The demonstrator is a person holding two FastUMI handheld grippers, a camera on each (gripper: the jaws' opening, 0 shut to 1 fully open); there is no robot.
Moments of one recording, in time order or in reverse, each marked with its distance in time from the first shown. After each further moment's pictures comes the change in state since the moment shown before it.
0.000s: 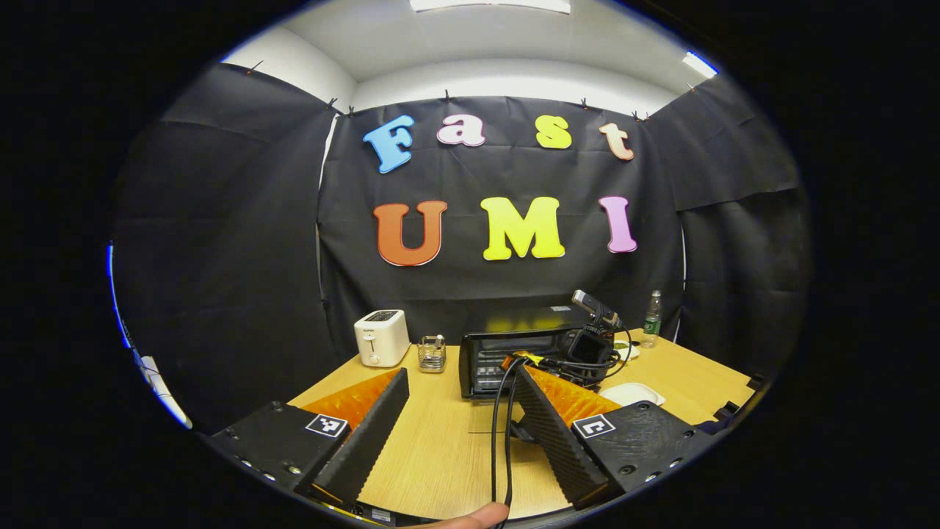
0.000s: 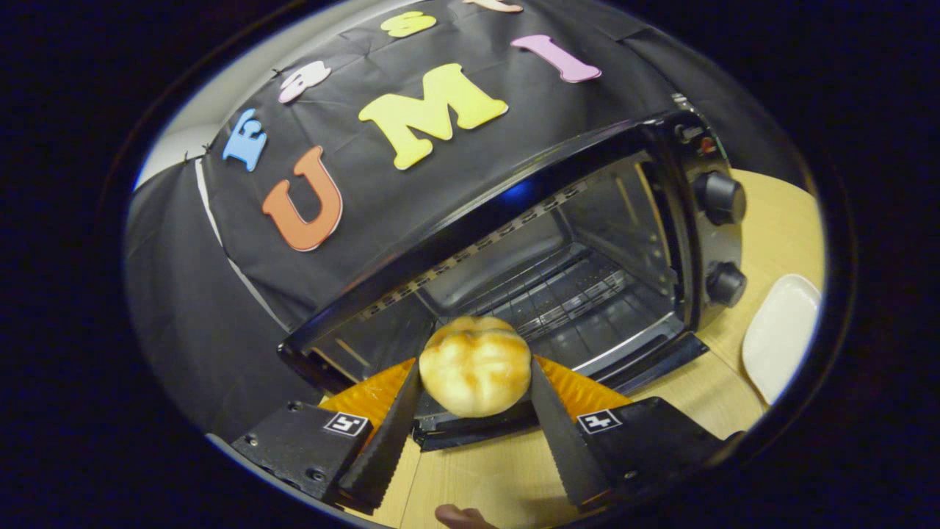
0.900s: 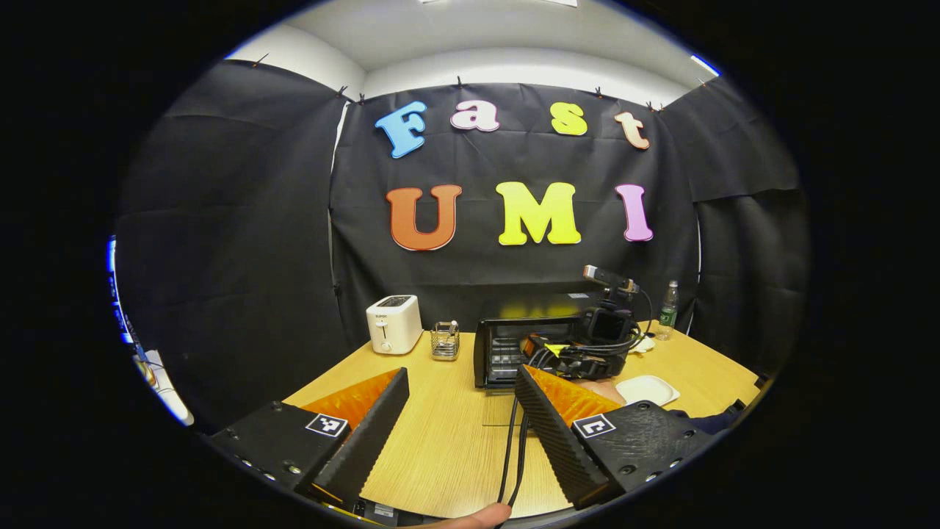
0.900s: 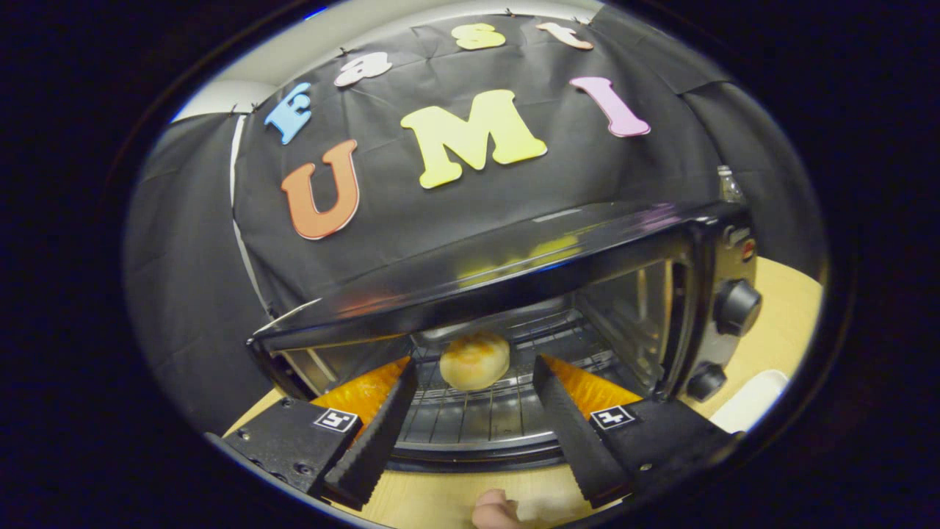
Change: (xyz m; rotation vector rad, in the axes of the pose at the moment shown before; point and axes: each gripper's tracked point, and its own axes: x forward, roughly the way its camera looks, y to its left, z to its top) left arm 0.005 0.000 -0.017 -0.005 0.046 0.020; right arm -0.018 -0.016 0.042 -0.254 -0.167 0.008
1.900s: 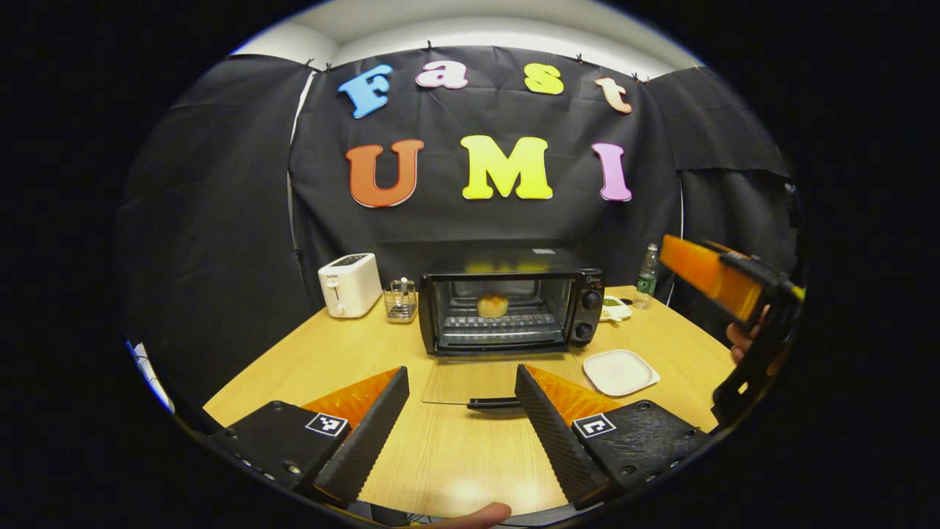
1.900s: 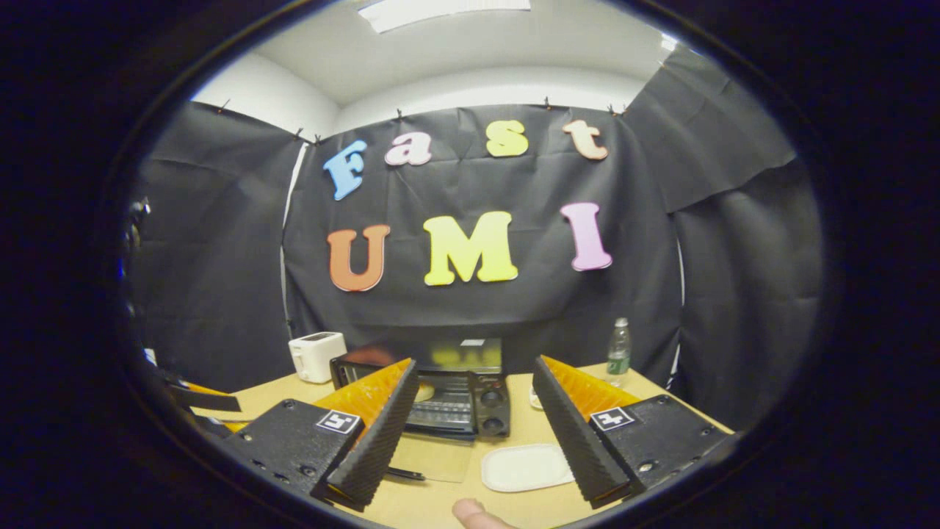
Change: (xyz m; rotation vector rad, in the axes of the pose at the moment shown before) left arm 0.049 -0.094 -0.064 0.000 0.219 -0.108; right arm -0.311 -0.090 0.151 -0.261 -0.258 -0.029
